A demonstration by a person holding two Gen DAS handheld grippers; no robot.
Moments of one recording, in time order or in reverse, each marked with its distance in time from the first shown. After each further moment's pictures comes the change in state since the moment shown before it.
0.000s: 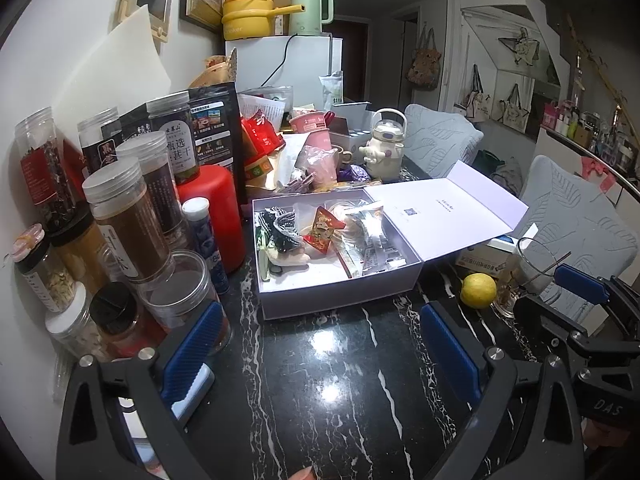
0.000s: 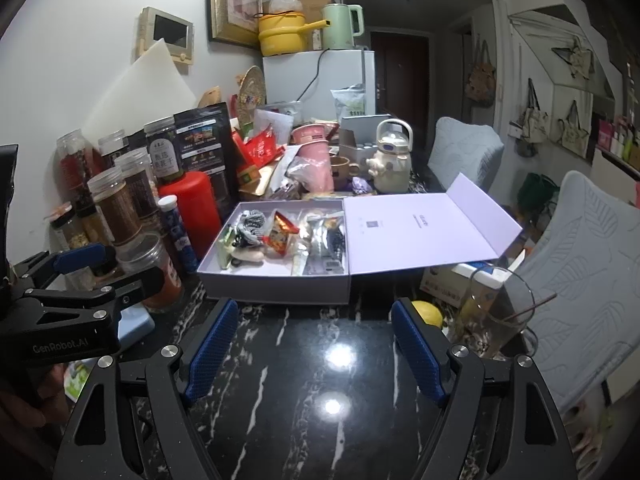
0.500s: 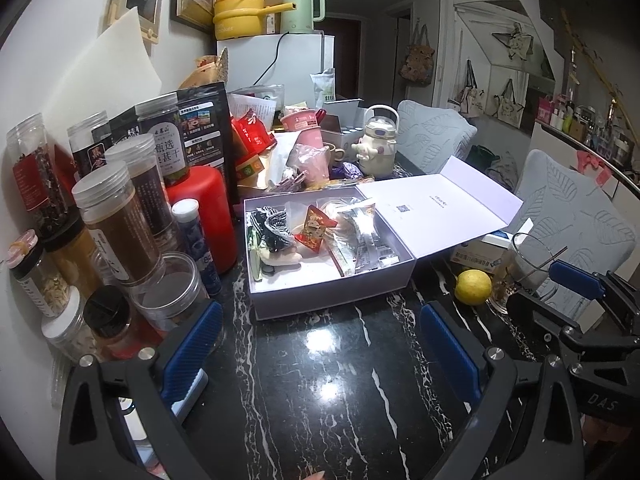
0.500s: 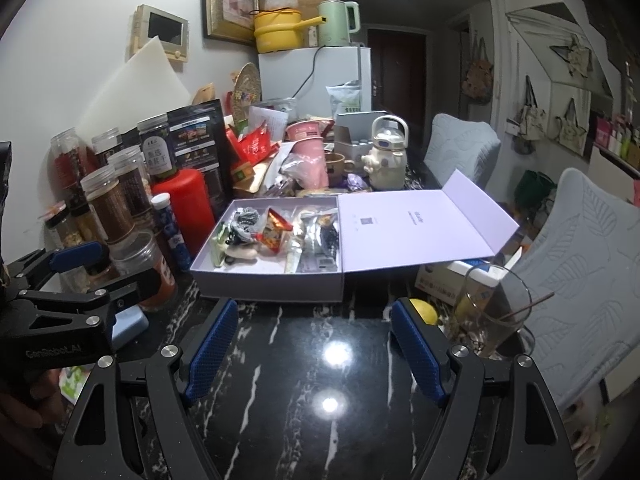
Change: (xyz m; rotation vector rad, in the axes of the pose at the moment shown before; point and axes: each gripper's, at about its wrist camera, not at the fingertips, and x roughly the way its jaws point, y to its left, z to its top) left arm 0.003 -0.007 0.001 0.020 0.011 -0.013; right arm 0.005 -0.007 -0.001 0.007 0.009 -0.014
